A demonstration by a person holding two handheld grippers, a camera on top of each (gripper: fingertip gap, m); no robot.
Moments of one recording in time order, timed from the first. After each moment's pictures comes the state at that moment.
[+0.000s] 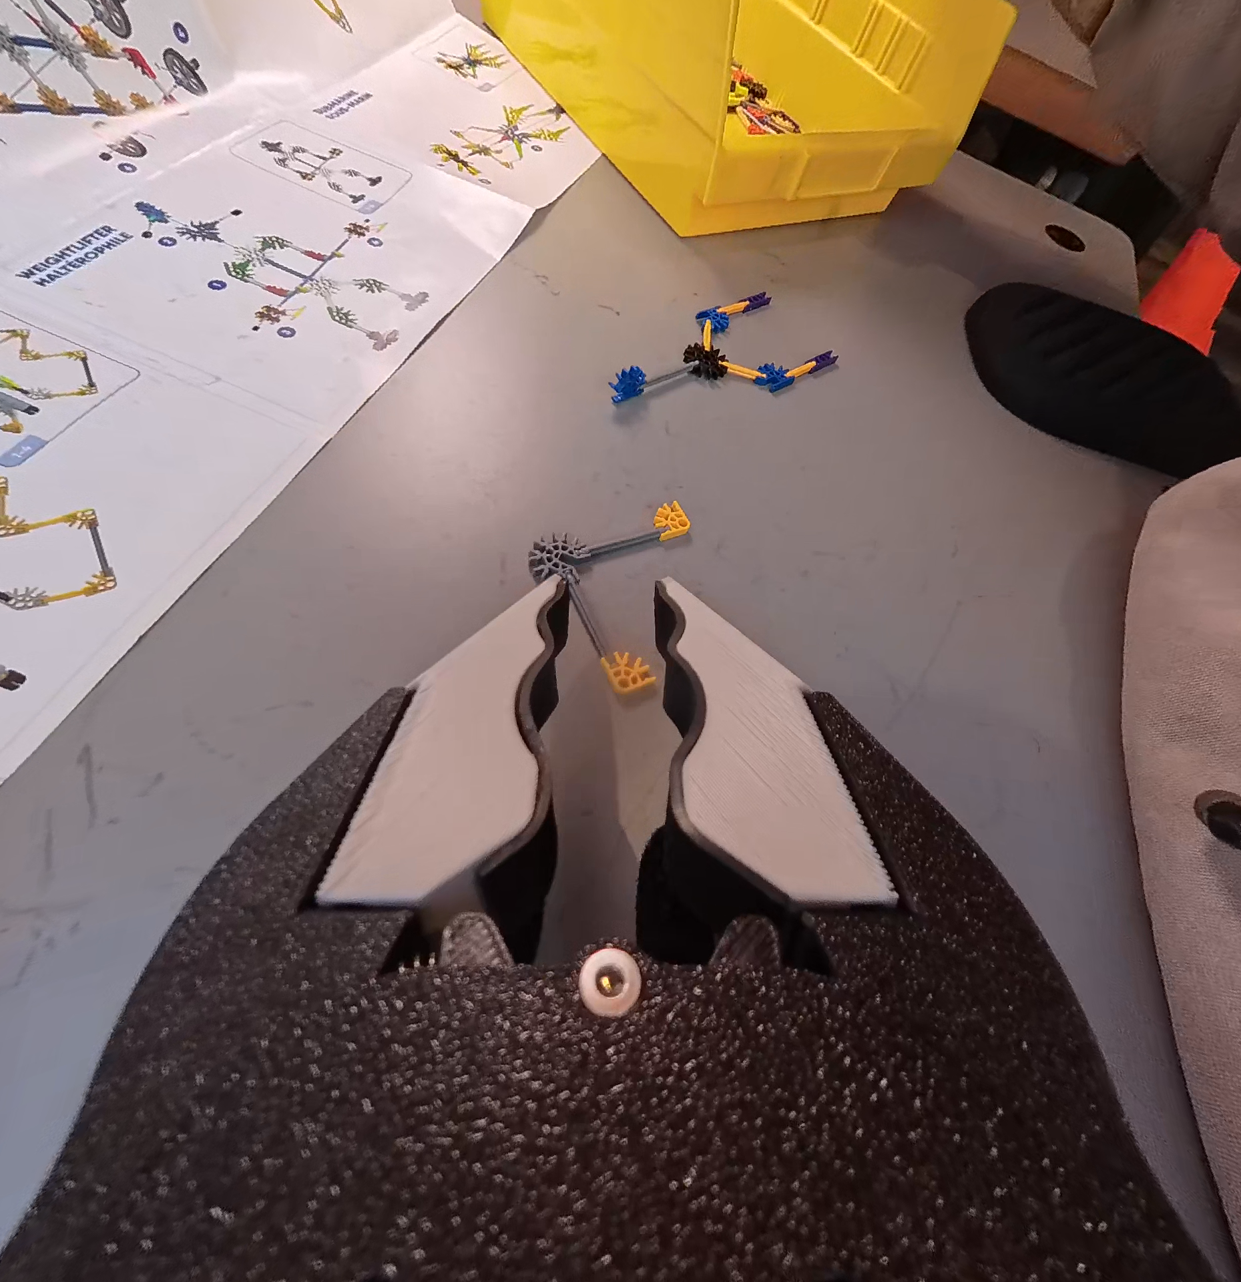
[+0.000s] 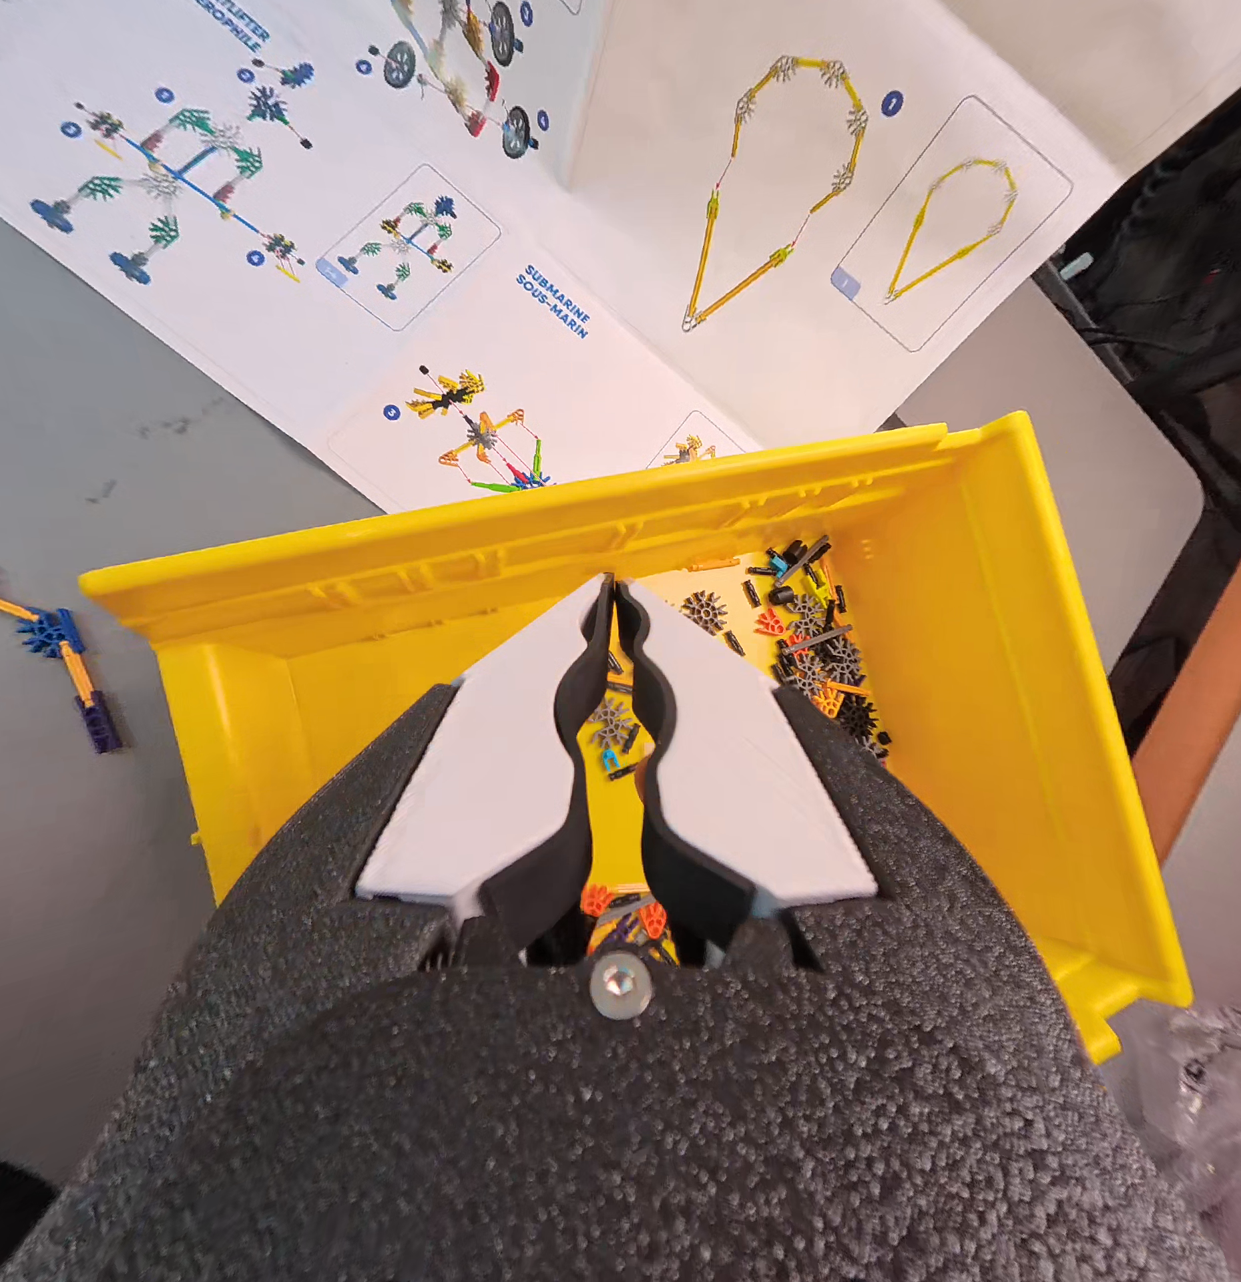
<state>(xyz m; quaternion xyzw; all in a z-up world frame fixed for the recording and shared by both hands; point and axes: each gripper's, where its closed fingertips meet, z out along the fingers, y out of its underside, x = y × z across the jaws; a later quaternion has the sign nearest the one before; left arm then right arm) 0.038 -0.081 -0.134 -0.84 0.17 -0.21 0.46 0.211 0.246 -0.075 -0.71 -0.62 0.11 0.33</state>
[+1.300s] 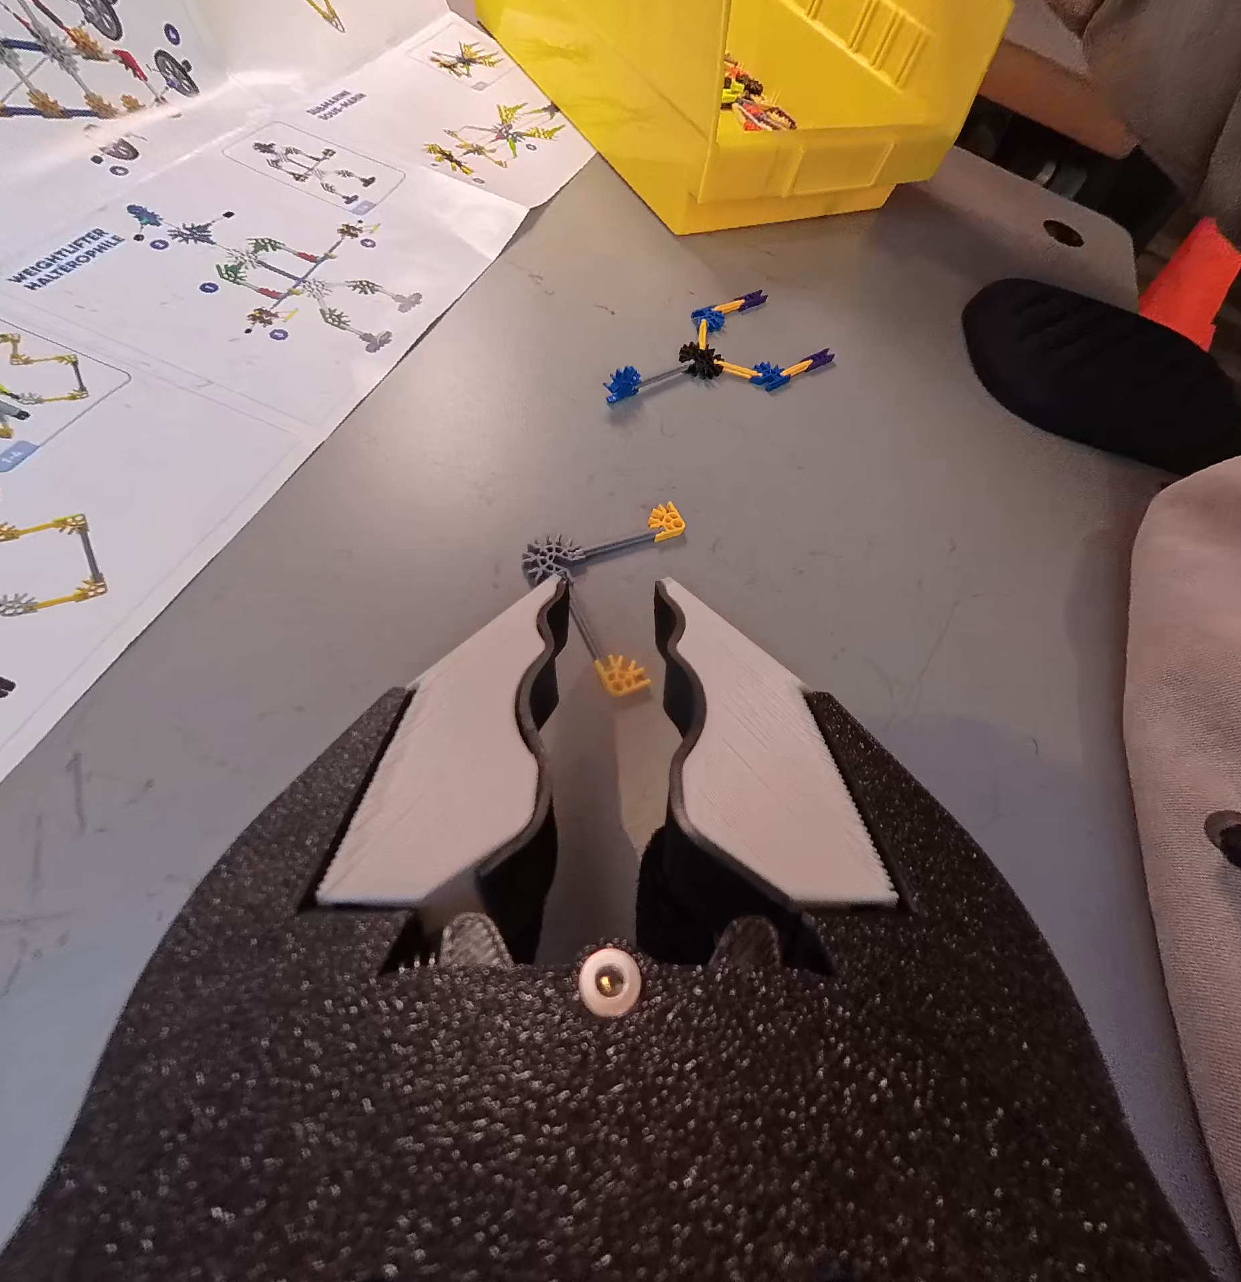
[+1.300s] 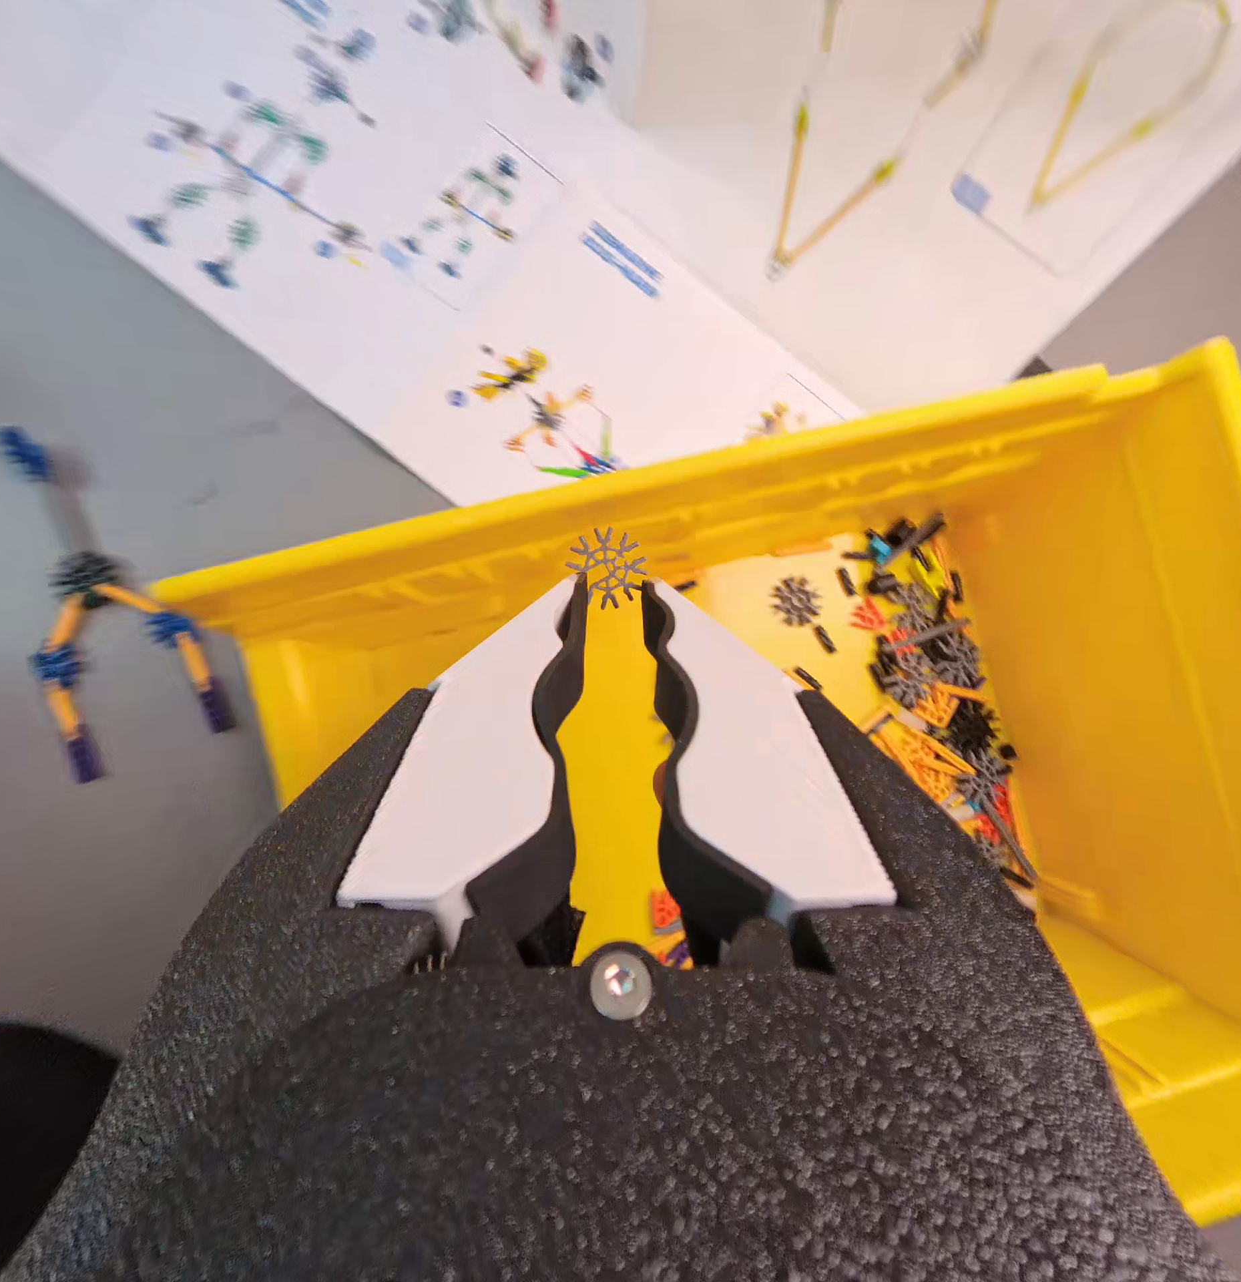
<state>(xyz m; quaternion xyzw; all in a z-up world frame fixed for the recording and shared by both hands) 0.041 -0.081 -0.134 -0.85 0.17 -0.21 0.46 0.206 0.232 -0.092 -0.73 -0.61 0.17 0.26</state>
